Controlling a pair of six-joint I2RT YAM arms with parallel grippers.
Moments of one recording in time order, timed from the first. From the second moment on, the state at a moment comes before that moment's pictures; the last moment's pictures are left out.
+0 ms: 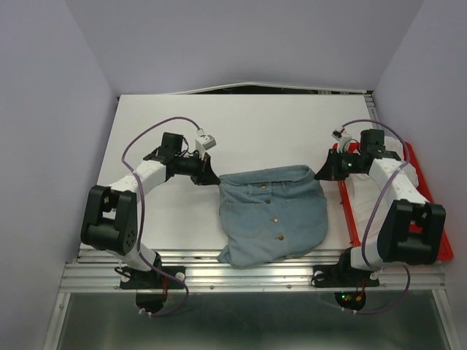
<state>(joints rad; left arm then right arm) -0.24 1.54 0.93 -0.28 0.92 0.20 -0.16 1.40 0.99 -0.67 -0.73 -0.22</state>
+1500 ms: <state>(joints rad) -0.46 1.75 1.21 -0.52 0.52 0.61 0.25 1.90 1.37 -0.54 -0.32 -0.32</state>
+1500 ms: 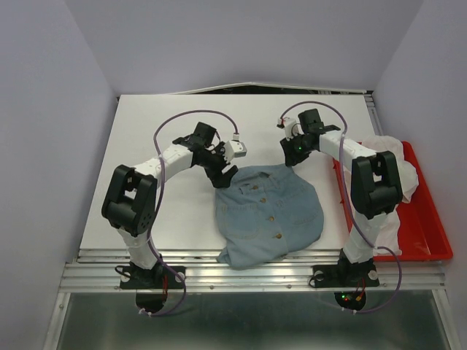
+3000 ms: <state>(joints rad) -0.40 1.71 1.25 -0.65 0.50 0.80 0.10 1.78 1.46 -0.65 -0.63 -0.26</state>
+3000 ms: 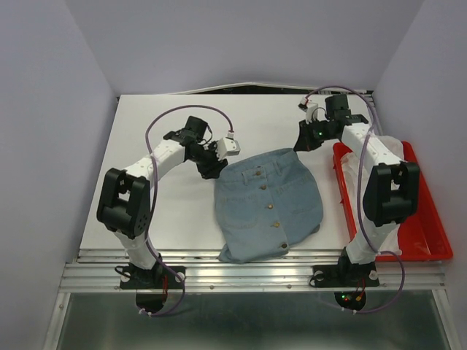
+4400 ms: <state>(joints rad) -0.28 1.70 0.91 -0.02 0.58 -0.02 0.09 1.96 1.53 -0.56 -0.44 -0.08</state>
